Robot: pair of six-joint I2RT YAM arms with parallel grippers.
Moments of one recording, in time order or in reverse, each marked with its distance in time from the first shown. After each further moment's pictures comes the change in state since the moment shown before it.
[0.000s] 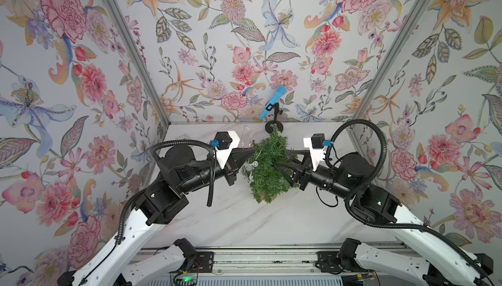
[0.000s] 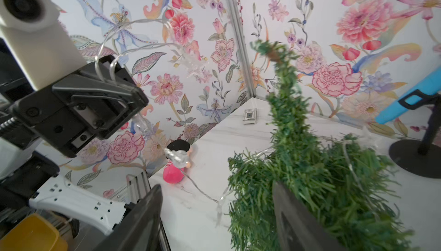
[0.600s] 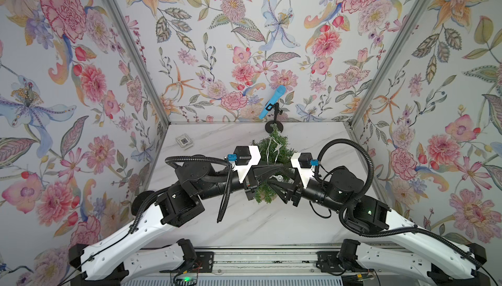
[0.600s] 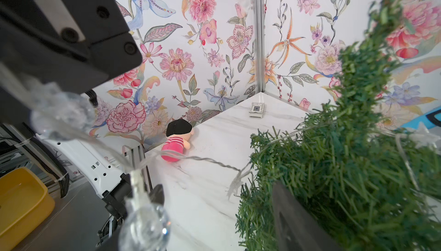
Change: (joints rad) left arm -0.256 0.074 -0.043 0.271 0.006 -0.049; right arm 0.117 -0.065 -0.142 0.089 0.085 -0.109
